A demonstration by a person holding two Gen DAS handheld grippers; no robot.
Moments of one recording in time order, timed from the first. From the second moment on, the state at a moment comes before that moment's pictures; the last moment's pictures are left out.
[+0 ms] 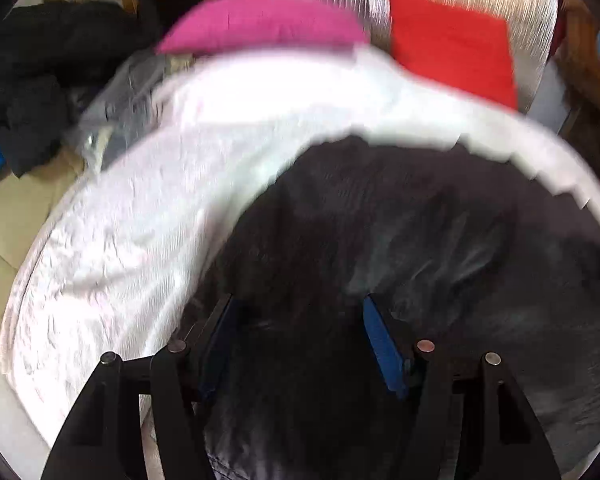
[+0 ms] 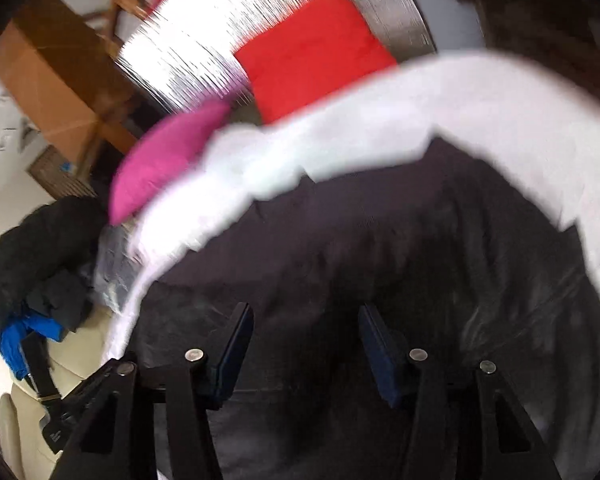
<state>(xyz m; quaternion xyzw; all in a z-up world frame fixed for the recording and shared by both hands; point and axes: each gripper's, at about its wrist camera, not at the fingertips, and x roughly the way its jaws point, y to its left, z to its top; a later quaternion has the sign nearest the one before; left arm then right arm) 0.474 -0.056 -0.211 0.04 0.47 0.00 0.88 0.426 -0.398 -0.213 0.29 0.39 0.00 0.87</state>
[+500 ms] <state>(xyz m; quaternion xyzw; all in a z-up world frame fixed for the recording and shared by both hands) 0.421 -0.069 -0.167 0.06 0.36 -0.03 0.93 0.367 -0.408 -0.180 0.27 0.38 -0.02 0.89</state>
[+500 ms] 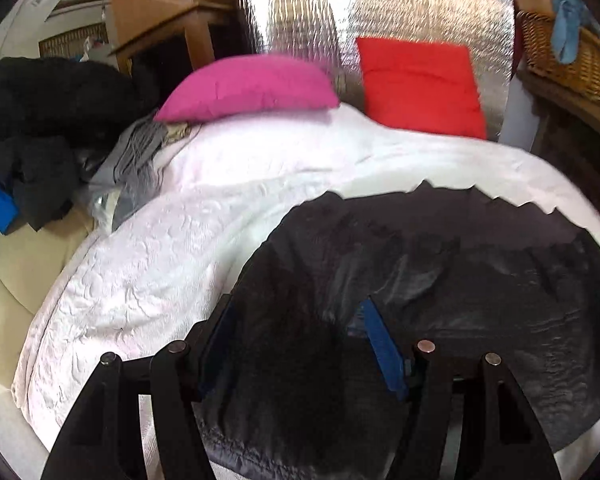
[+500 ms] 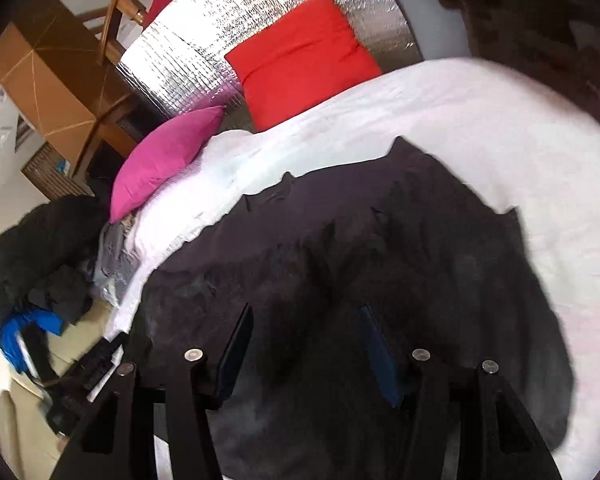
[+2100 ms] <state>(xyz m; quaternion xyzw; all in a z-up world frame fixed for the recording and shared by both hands) 0.397 -0.056 -0.178 0.11 0.35 -0.03 0.93 0.319 -0.439 -0.193 0.31 0.39 -0.06 0.86</state>
